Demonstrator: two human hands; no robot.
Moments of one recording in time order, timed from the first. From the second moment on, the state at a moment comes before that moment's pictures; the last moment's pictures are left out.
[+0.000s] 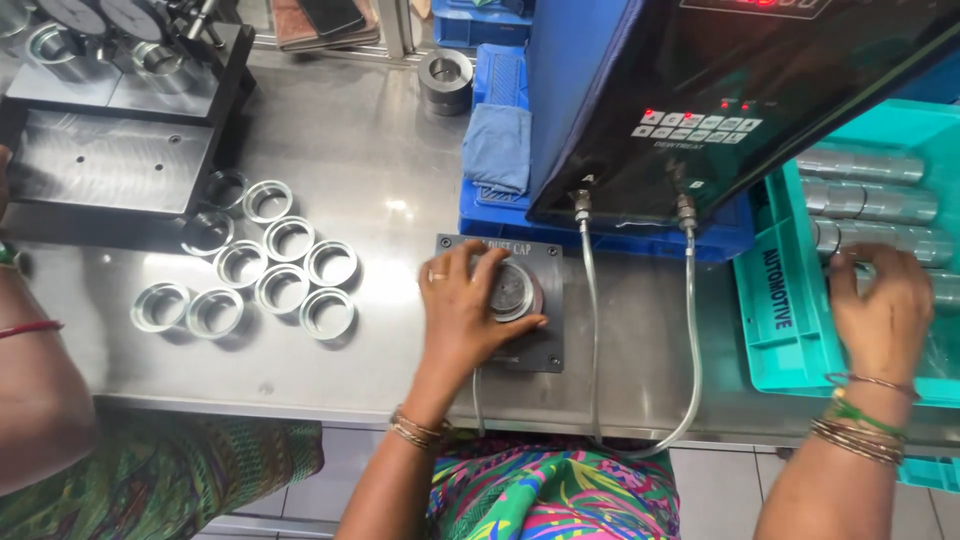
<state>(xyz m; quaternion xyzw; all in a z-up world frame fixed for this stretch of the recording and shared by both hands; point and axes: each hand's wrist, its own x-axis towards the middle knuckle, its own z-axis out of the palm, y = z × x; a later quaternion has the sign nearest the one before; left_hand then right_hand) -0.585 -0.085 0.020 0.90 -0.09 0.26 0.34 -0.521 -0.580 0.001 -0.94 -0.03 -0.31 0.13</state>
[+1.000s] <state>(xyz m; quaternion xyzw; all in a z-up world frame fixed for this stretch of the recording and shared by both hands) -0.578 -0.062 0.027 0.92 -0.15 0.15 0.34 -0.477 -0.734 -0.090 -0.93 0.33 0.13 0.05</state>
